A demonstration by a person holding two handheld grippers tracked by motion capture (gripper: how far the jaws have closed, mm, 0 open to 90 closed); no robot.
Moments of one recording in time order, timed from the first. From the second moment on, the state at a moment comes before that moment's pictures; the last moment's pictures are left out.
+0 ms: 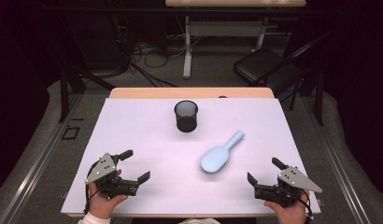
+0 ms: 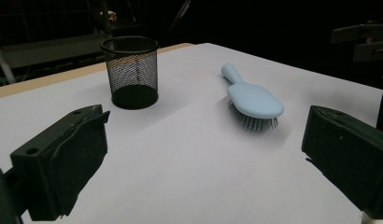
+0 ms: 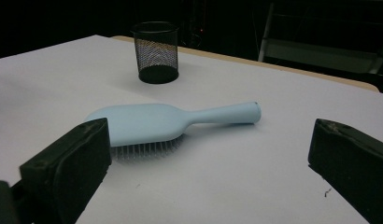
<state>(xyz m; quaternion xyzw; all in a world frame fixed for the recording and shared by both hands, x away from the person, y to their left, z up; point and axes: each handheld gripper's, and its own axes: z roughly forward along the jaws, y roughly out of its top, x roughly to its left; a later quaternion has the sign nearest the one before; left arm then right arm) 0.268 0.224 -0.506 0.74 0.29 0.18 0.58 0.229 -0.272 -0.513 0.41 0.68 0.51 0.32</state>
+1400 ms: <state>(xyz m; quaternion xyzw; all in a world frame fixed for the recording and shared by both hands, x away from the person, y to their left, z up) 0.264 0.226 -0.510 0.74 0.30 0.20 0.57 0.258 -0.268 -0.509 0.45 0.70 0.49 0.28</state>
